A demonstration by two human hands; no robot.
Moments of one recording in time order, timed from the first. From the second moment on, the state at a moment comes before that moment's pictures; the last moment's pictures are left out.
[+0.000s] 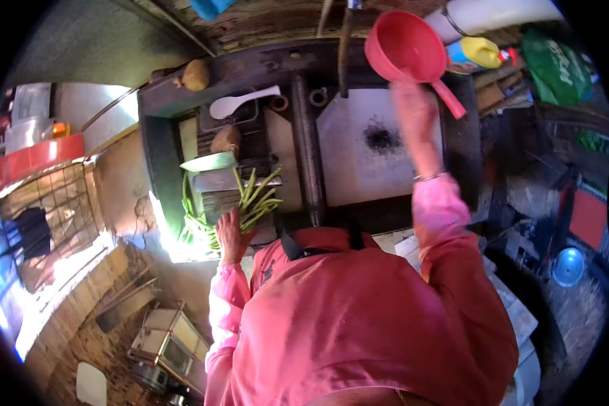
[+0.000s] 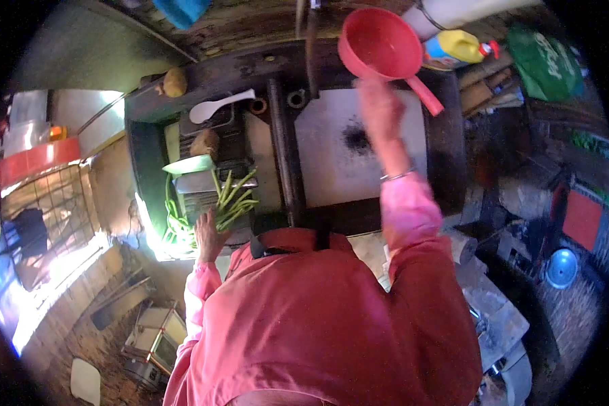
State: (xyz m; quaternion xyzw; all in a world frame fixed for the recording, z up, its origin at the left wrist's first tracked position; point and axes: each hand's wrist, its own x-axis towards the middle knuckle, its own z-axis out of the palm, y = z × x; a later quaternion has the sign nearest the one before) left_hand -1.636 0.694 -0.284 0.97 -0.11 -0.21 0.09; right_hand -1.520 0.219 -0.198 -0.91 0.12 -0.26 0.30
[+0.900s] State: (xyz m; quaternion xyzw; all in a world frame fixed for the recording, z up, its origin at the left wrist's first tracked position) left_hand -1.650 0.700 -0.298 0.99 -0.10 -0.05 0.10; right_hand -1.739 0.268 -0.347 -0.63 0.42 0.14 0.64
